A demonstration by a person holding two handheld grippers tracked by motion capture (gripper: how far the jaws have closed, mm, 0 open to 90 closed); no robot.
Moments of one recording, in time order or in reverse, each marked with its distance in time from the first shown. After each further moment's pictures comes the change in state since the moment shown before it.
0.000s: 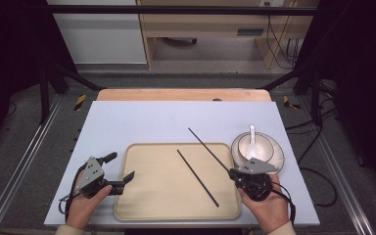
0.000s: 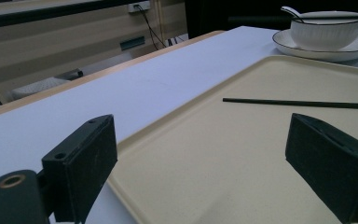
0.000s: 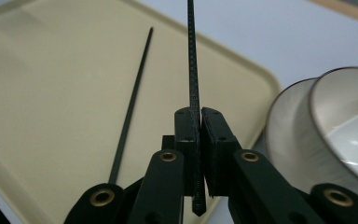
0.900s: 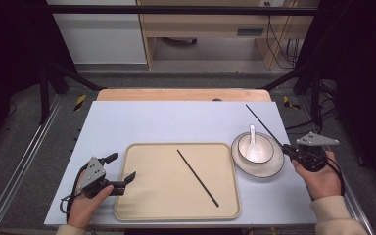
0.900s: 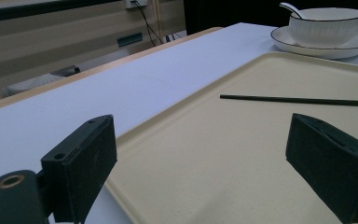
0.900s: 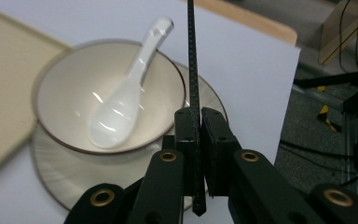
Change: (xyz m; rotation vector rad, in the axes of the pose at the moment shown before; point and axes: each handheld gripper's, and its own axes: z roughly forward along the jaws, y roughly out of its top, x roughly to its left) left arm -0.001 -0.002 0.003 0.013 -0.010 -0.006; right arm -0.160 -0.025 -0.038 -0.018 -0.199 0.072
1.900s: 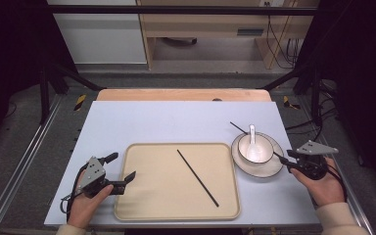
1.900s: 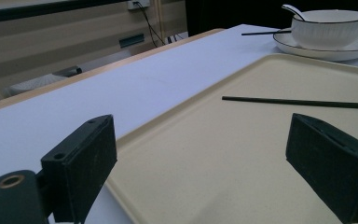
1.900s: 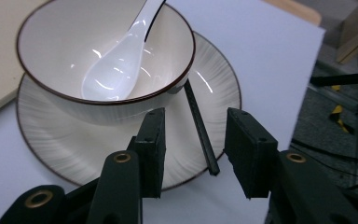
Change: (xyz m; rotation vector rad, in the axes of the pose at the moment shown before) left arm 0.001 0.000 0.001 0.004 0.006 -0.004; right arm -0.008 -0.030 0.016 0.040 0.058 -0.059
